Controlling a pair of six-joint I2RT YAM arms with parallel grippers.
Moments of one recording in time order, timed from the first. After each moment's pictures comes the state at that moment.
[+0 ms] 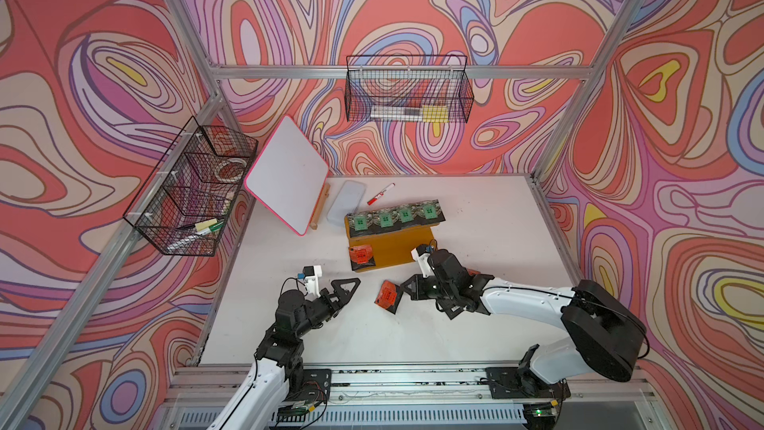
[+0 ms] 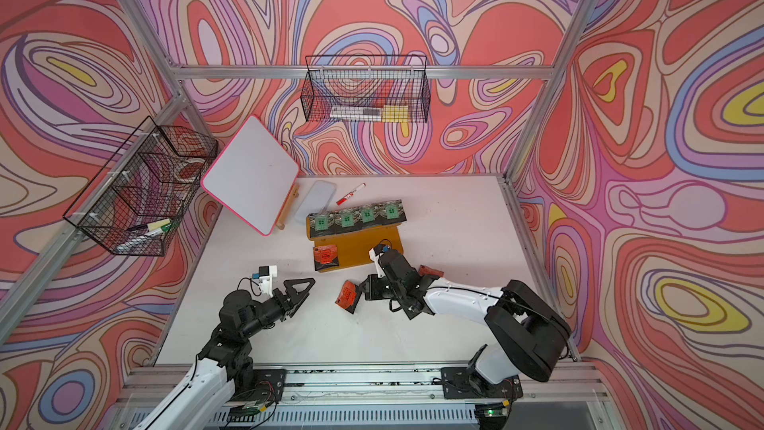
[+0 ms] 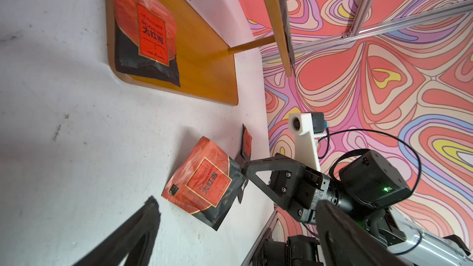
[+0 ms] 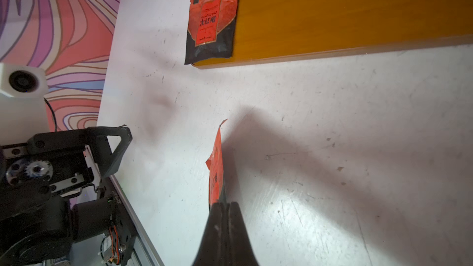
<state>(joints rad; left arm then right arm) -0.25 0.52 0.01 0.24 0.55 -1.14 0.79 1.48 0.66 0.11 -0.26 0.74</state>
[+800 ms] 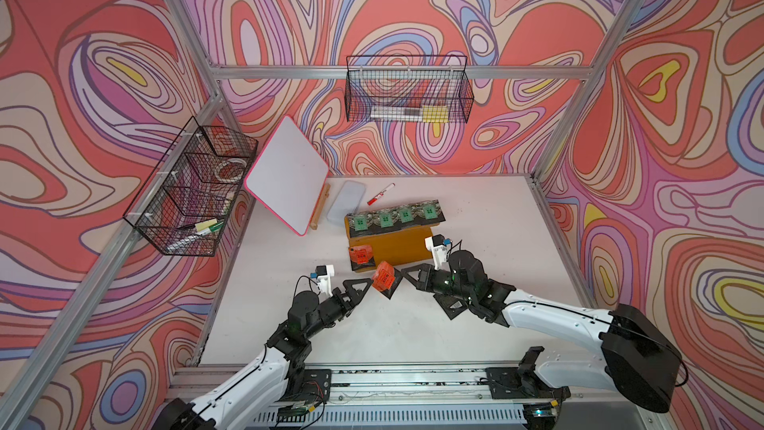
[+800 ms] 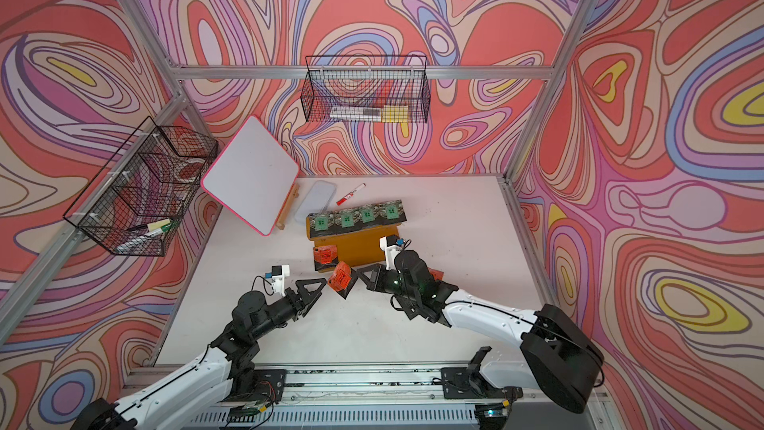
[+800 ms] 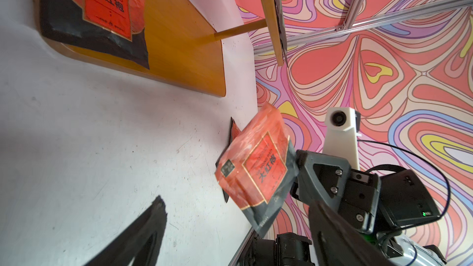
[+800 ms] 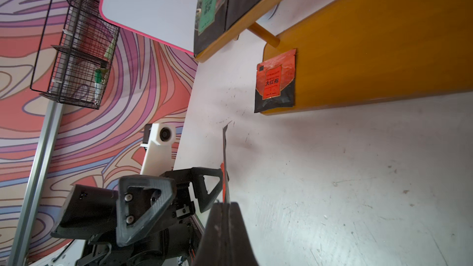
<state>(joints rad) -0.50 0.76 0.01 0.54 0.35 -1.24 0.79 1.26 0.58 0.31 -0.25 0.95</state>
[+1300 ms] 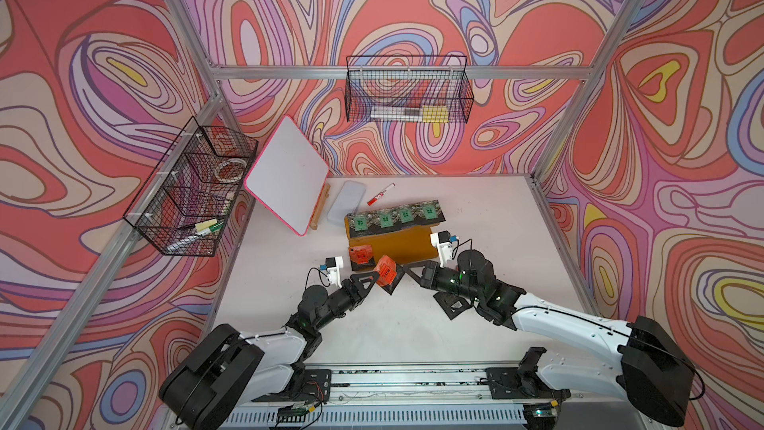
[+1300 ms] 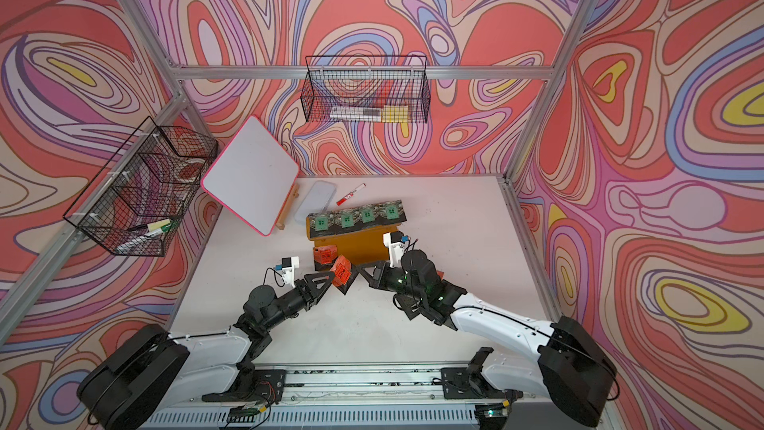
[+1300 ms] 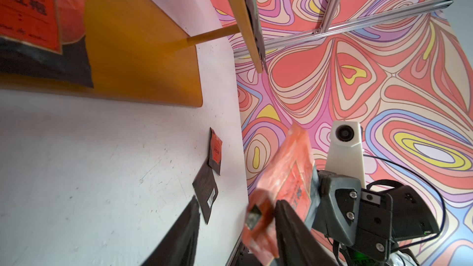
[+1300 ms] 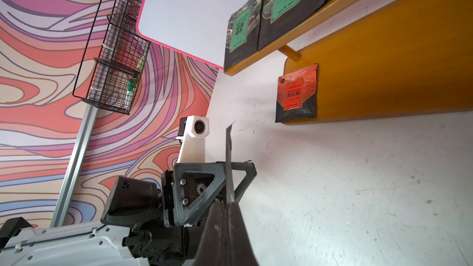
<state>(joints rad) -0.54 1.23 0.06 1.09 0.34 -1.30 0.79 1.18 0.58 0.31 -0.25 0.97</state>
